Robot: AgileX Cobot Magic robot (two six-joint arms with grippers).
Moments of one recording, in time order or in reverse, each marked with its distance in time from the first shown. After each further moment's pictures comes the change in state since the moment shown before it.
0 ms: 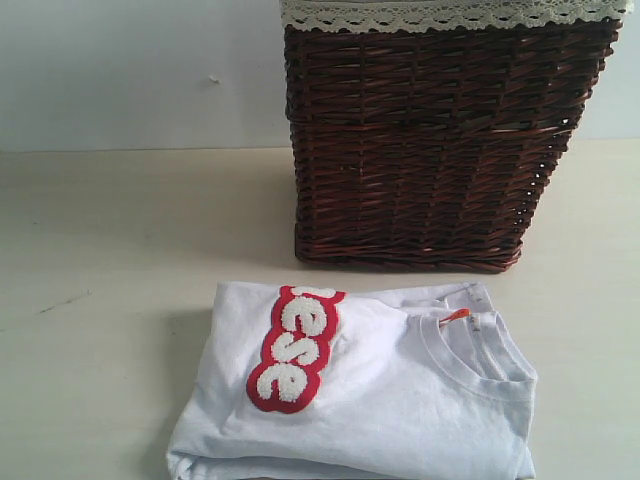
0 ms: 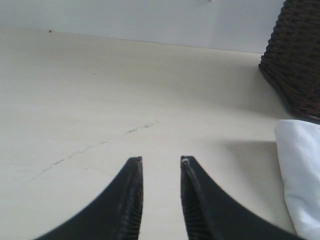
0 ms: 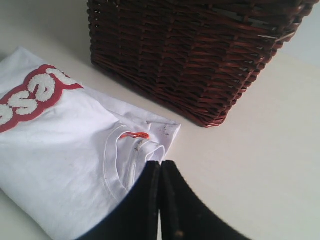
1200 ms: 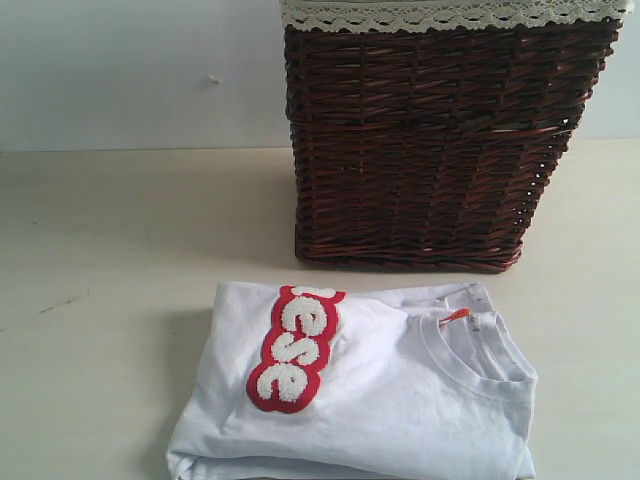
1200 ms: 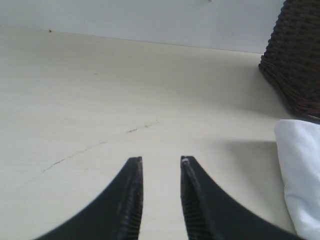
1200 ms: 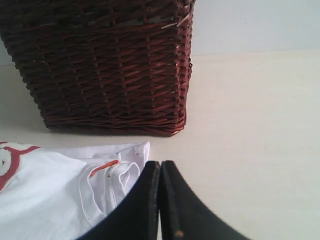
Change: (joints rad) left arm 0.000 0.000 0.000 0.000 0.000 0.000; right arm -0.189 -0.378 0.322 0.050 -0.192 0.263
